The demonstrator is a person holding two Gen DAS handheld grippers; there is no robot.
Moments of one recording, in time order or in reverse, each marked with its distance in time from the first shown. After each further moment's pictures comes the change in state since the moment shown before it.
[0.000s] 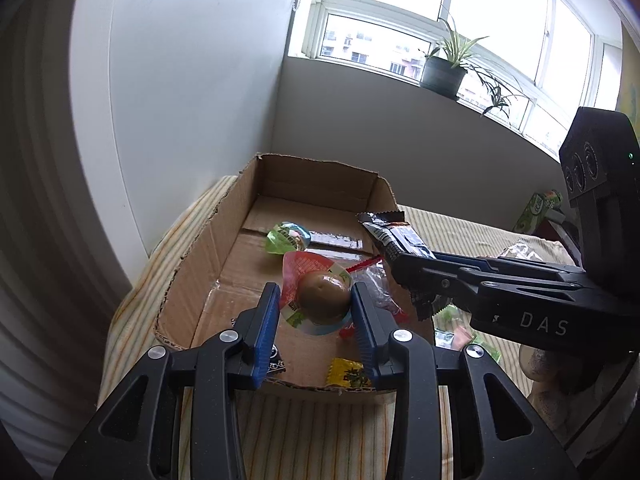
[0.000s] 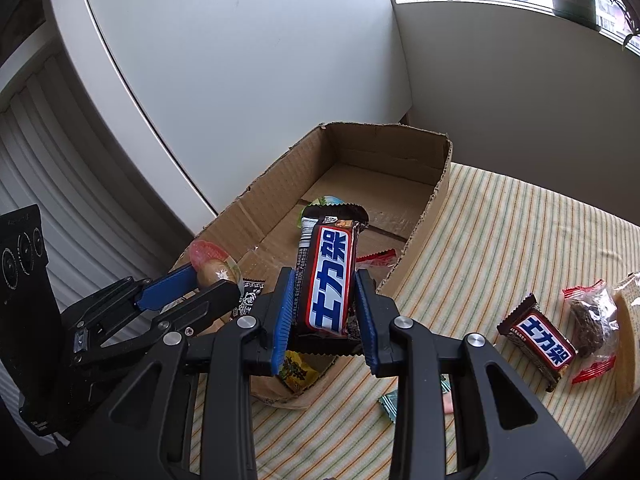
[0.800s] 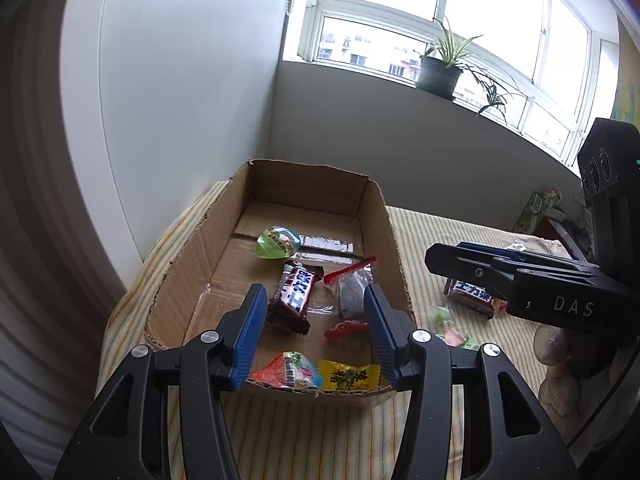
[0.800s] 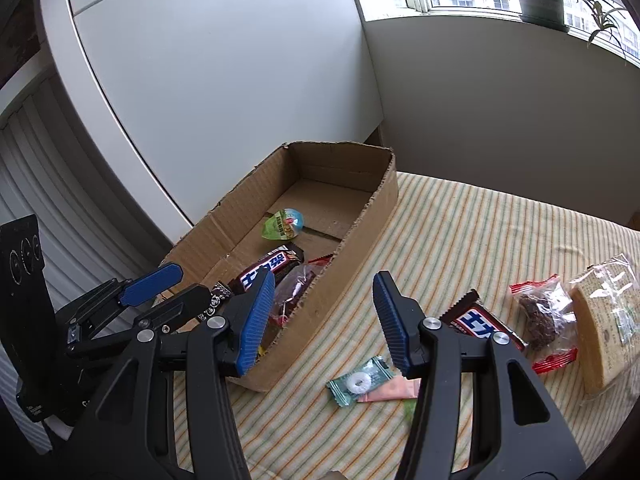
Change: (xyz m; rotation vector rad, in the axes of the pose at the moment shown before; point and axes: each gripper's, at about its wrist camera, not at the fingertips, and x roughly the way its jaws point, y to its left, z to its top) left arm -0.002 -0.016 0.001 0.018 -0.009 0.002; right arm -0.042 -0.034 -0.008 0.032 -0.060 -0.062
